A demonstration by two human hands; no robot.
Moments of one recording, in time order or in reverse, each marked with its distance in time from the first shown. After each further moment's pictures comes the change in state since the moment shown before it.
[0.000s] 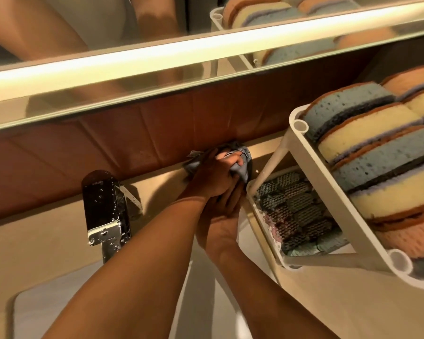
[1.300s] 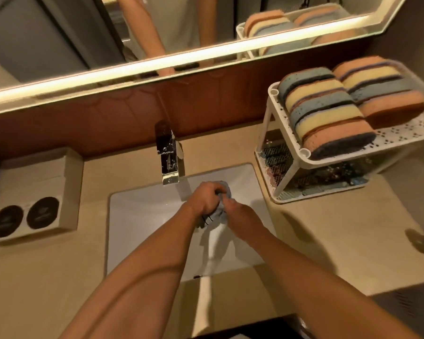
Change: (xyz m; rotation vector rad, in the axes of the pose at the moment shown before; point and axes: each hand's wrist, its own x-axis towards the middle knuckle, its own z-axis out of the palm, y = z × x) left_hand -0.237 0.087 -0.003 -0.211 -0.056 -0.459; right_hand -0.134 0.083 -0.125 0.271 -0.642 -0.375
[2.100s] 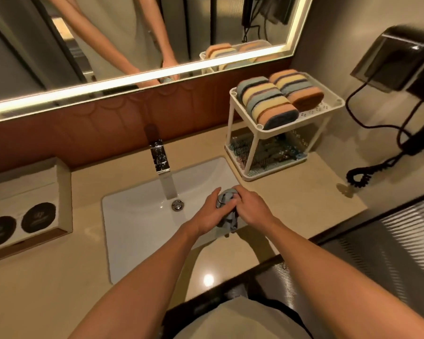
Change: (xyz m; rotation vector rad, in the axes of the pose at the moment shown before) left_hand -0.139 0.017 0.049 -0.455 -0.221 0.133; right_hand -0.129 -0.018 -0.035 0.115 0.254 0.174
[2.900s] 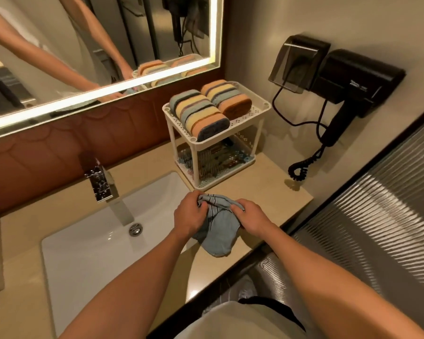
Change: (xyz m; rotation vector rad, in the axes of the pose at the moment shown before) left_hand 0.072 0.037 0.077 0.533 0.318 0.193; right_hand -0.030 0.122 -0.069 0.288 0.072 0.243
